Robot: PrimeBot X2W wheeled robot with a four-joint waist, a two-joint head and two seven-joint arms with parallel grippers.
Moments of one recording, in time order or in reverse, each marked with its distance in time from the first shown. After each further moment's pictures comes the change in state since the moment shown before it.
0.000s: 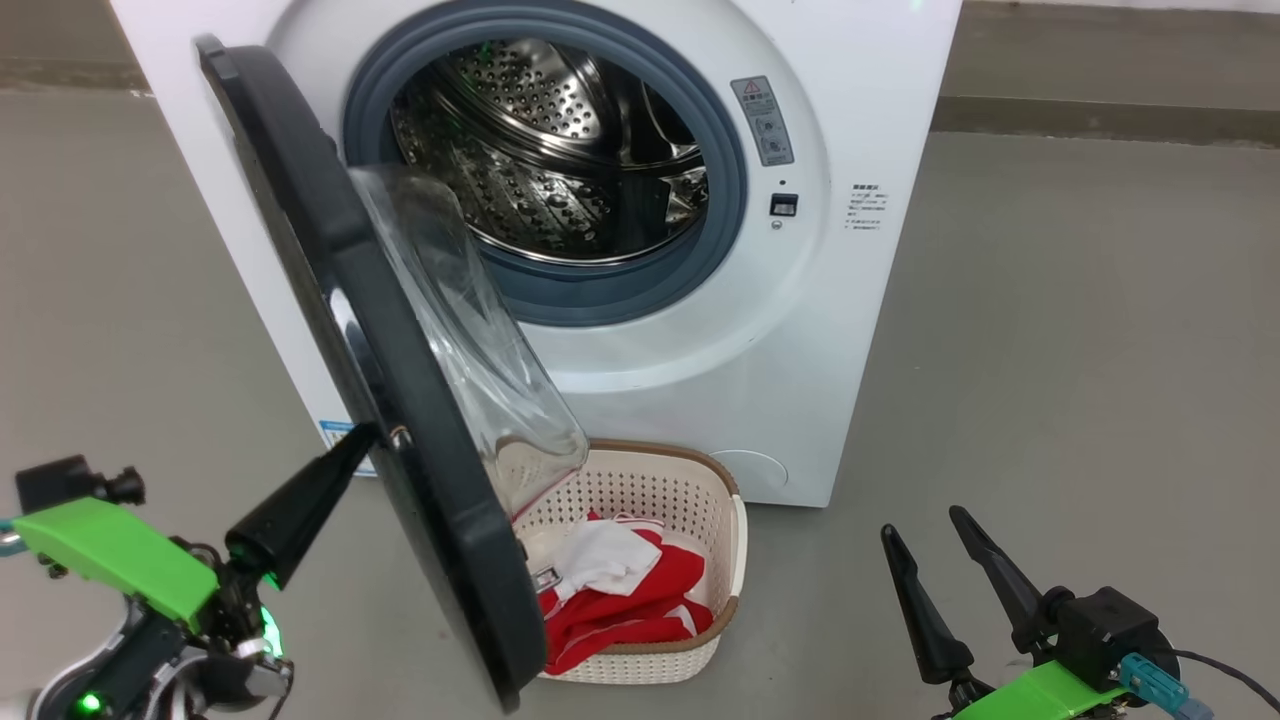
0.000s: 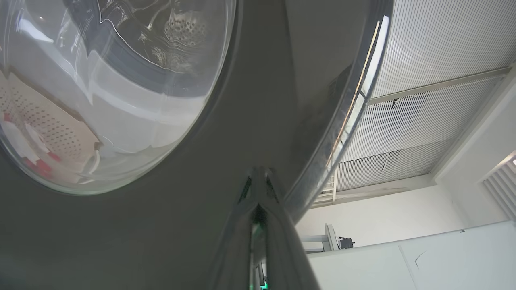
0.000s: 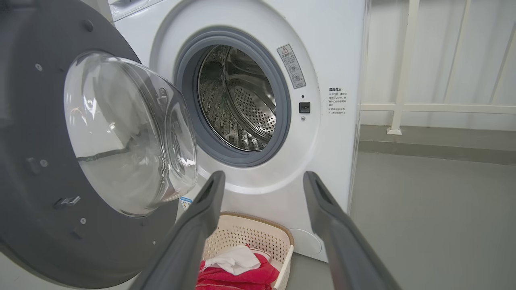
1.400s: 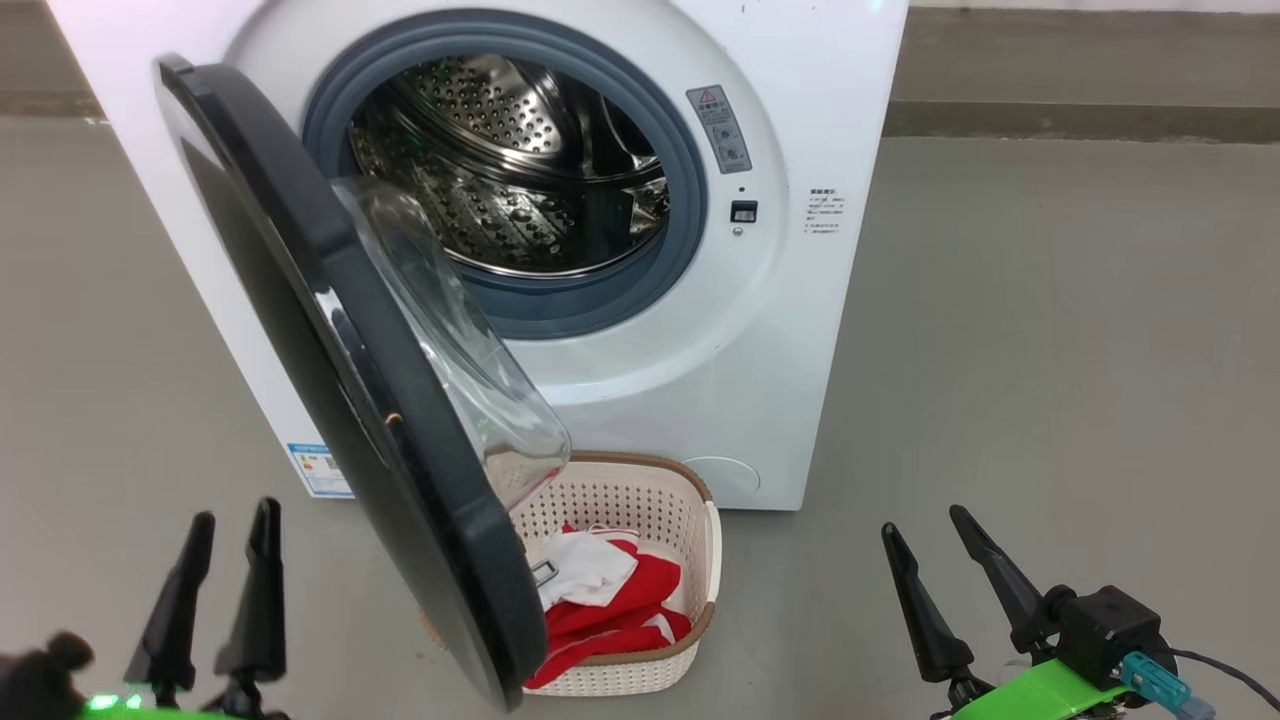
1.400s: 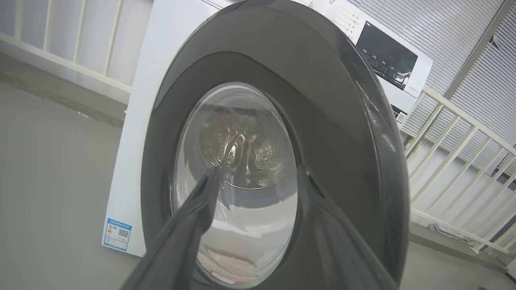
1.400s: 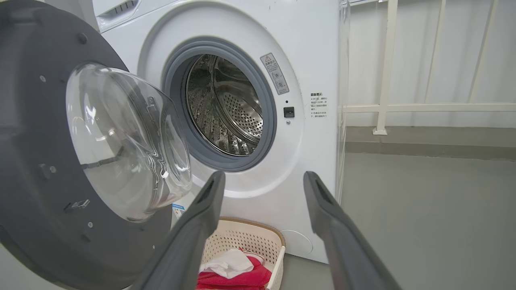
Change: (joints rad) left arm 0.244 0.101 -0.132 0.034 0.708 -0.341 -0.814; right arm -0.002 0.006 -0.003 0.002 0.017 0.000 0.000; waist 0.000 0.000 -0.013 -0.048
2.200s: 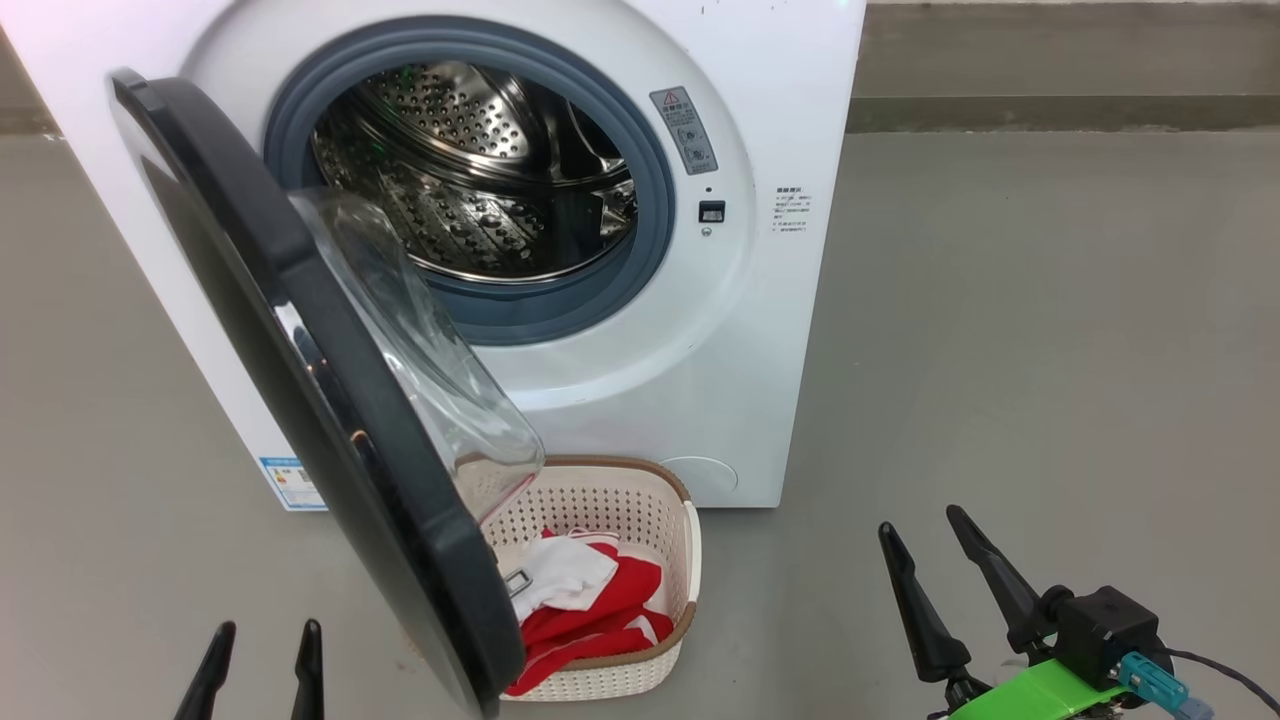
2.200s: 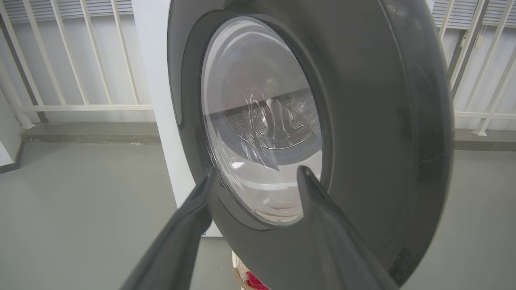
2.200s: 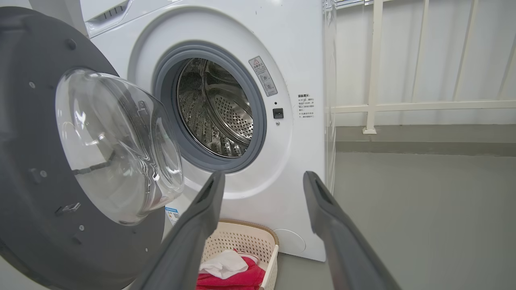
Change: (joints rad) left arm 0.147 -0.055 0.003 0.110 0.534 -0.005 -0.205; right arm 0.000 0.005 0.003 -0.001 0.003 0.000 0.000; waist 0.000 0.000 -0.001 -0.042
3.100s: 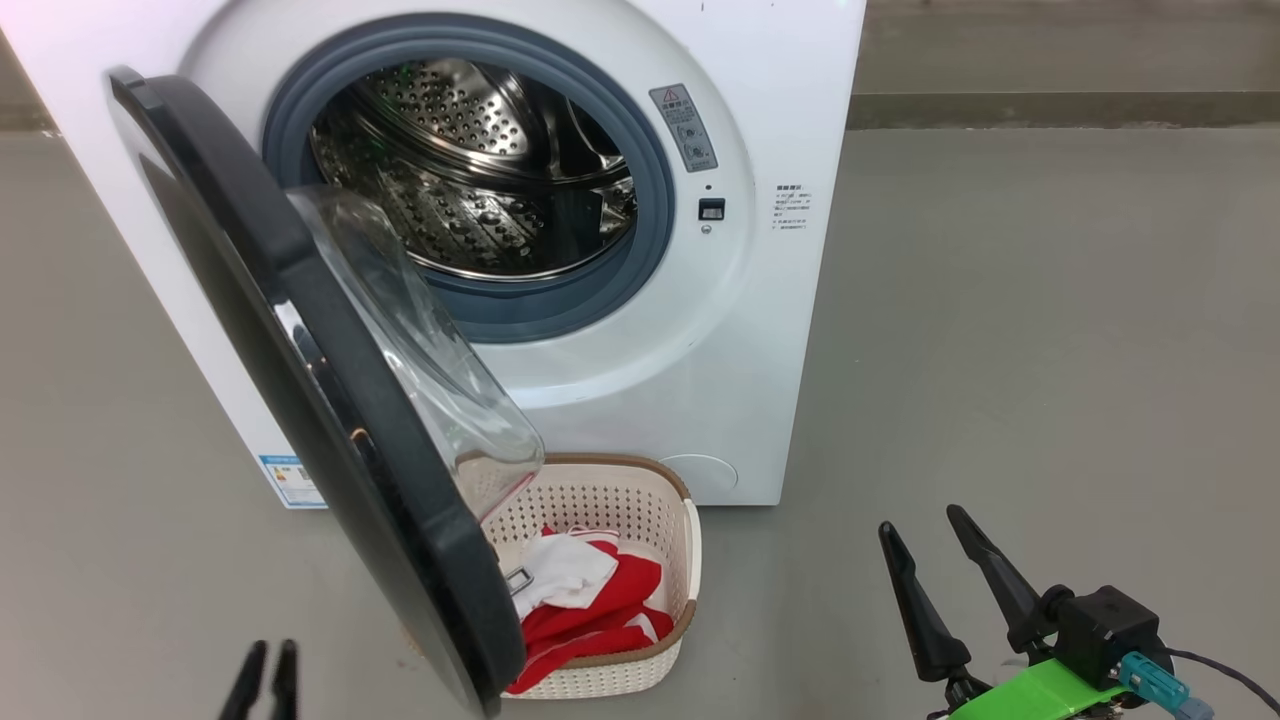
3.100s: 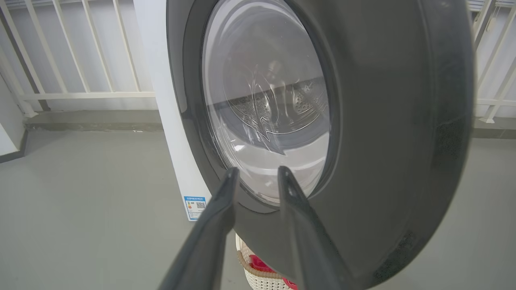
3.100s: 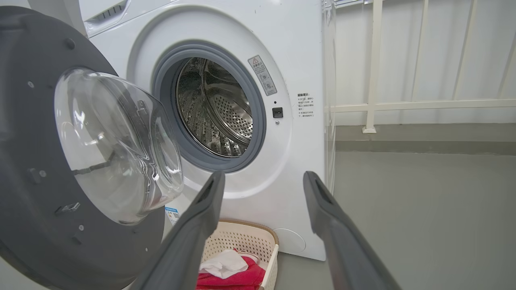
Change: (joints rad) left arm 0.005 -0.022 0.021 0.045 0.040 -0.017 0.000; right arm 0.000 0.001 -0.001 -0.001 0.000 0.000 0.000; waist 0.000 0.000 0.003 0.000
